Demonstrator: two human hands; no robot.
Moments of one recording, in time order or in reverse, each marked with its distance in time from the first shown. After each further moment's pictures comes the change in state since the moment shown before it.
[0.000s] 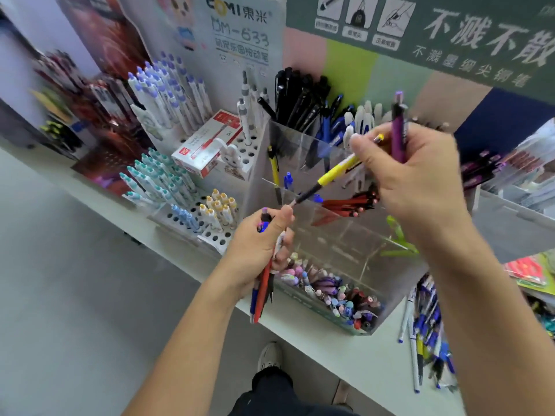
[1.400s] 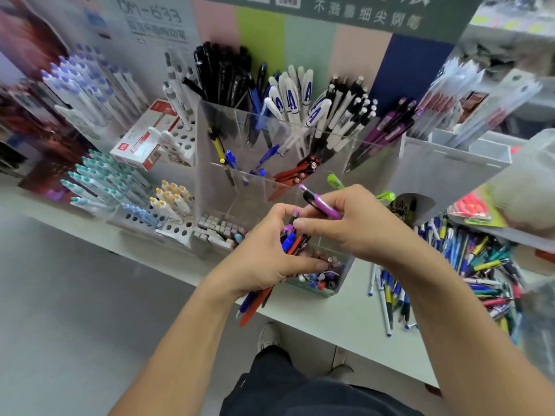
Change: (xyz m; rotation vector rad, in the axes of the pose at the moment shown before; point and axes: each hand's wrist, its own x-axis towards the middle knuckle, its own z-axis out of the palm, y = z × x) left_hand -0.024 -0.020 0.062 0.524 -0.386 -0.034; right_hand -0.071 0.044 -0.041 -0.094 -0.497 0.354
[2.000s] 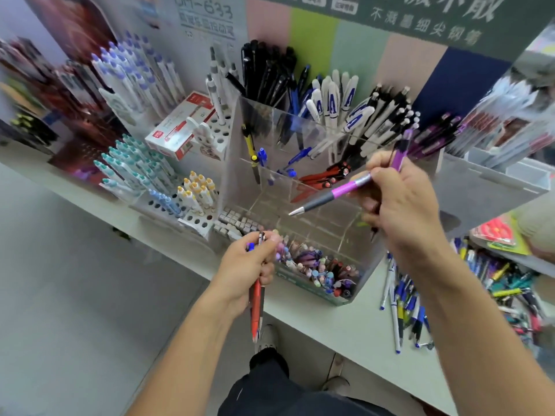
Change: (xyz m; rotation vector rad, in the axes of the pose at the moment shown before) left_hand -0.016 -0.056 -0.020 -0.580 0.408 -0.150; right_hand 0.015 -0.016 0.003 0.614 0.345 -0.034
